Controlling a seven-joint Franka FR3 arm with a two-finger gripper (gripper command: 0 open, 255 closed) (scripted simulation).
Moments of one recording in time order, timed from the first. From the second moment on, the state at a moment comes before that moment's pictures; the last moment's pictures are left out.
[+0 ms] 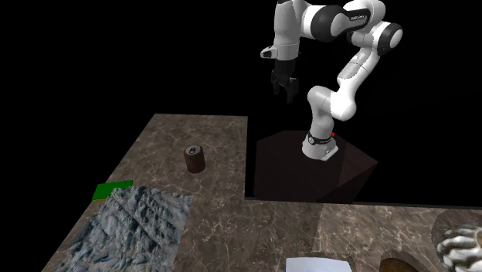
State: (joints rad) arm 0.00 -0.76 -0.07 -2.34 0.02 1.54 0.04
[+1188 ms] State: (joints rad) arm 0.00 -0.18 -0.14 -2.06 0.01 1.86 -0.06
